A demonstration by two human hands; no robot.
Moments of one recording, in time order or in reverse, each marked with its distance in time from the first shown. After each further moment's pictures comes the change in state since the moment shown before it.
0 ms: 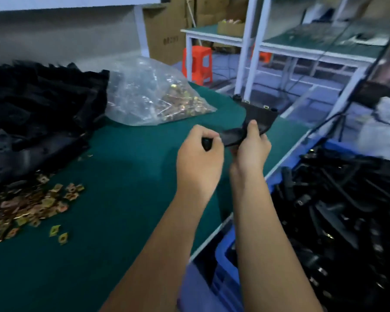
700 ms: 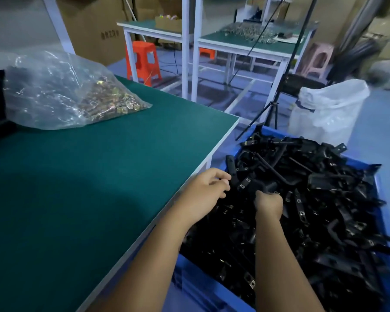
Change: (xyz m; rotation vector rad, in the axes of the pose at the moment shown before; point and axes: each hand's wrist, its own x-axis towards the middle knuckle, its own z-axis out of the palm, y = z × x) left_hand -0.061 -0.029 0.093 0.008 -0.807 -0.258; right_hand 0.085 -0.025 -0.251 -0.971 0.570 0.248
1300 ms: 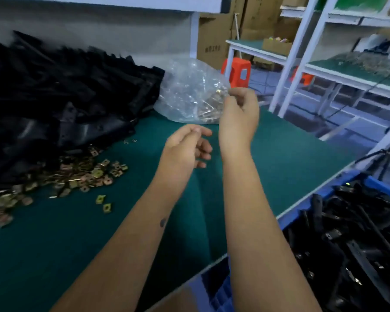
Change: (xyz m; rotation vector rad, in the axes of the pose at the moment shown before) left_hand -0.092 0.020 -0.174 -0.366 0.752 0.259; right_hand -0.307 -0.150 0.133 0.531 -0.663 -0.908
